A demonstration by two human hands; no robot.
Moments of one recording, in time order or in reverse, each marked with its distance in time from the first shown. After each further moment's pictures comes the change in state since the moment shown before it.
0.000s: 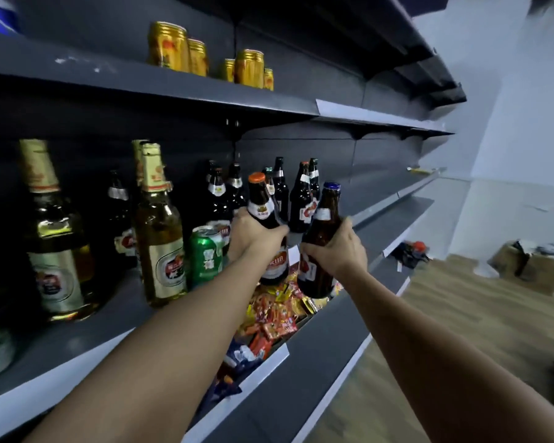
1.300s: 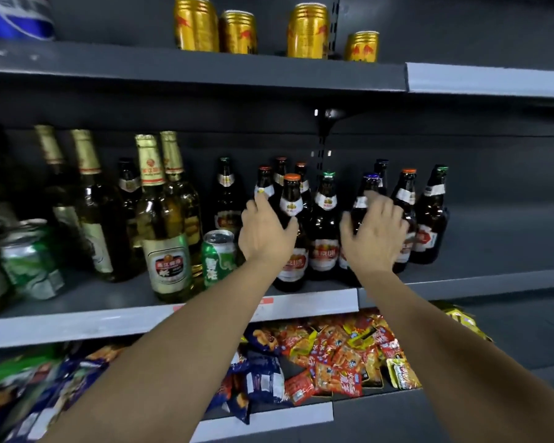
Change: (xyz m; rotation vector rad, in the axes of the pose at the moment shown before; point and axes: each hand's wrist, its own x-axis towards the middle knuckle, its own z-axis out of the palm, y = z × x) left_hand 0.090 0.006 0.085 0.517 0.537 -0.052; right_hand 0.206 0.021 0.104 0.174 0.214 -0.712
